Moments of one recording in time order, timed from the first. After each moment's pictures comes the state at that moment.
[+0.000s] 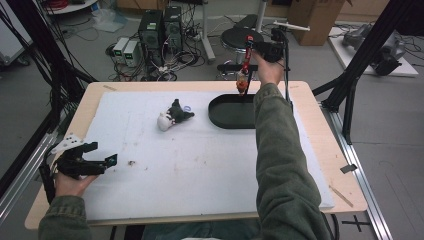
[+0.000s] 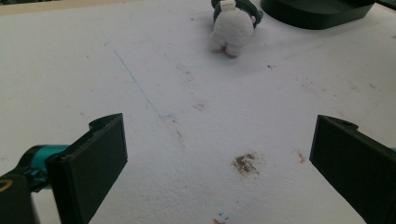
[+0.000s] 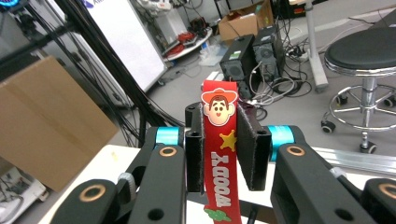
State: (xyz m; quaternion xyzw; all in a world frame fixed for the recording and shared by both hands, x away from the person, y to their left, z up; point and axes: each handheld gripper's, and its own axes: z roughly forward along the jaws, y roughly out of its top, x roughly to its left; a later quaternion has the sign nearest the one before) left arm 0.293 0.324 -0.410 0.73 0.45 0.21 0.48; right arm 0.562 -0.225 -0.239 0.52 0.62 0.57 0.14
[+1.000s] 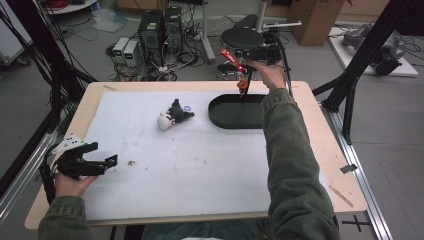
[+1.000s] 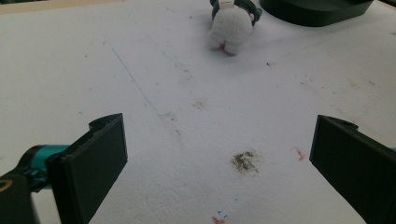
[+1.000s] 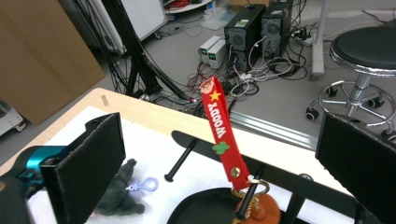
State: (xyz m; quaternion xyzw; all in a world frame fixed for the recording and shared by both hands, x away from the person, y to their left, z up) left arm 0.293 0.323 -0.410 0.73 0.45 0.21 0.47; right arm 0.540 -0.212 -0.230 0.45 0.72 0.50 0.16
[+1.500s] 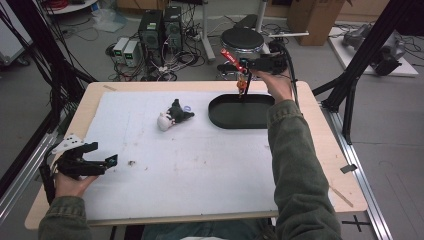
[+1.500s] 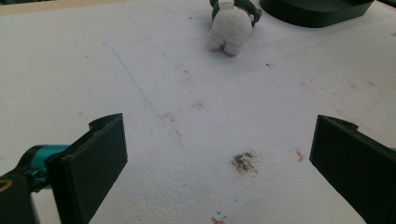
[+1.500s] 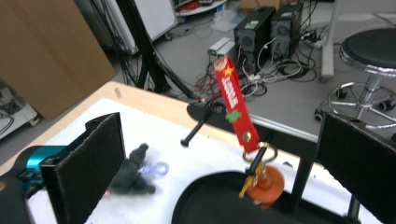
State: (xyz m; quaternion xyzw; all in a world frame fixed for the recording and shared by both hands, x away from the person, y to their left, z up) left arm 0.293 0.323 -0.409 0.73 0.45 0.20 0.47; right arm 0.511 -0.225 -0.240 0.44 0.72 0.51 0.15
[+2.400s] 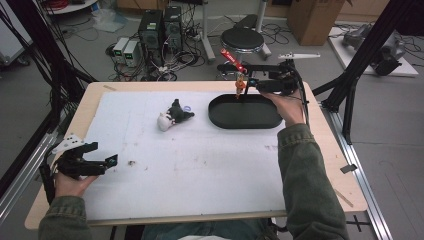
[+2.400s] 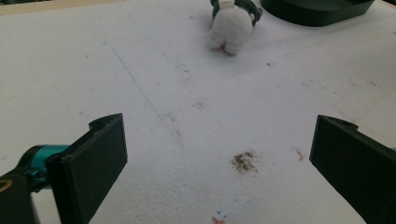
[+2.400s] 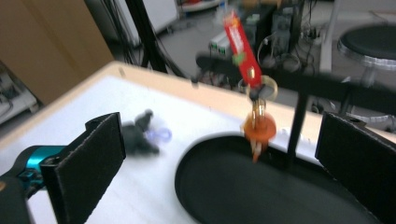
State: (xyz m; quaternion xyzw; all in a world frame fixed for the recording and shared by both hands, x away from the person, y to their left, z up) left arm 0.293 0.322 -0.409 0.73 0.45 0.21 0.47; right arm 0.457 -0.248 -0.265 0.43 0.73 0.51 0.17
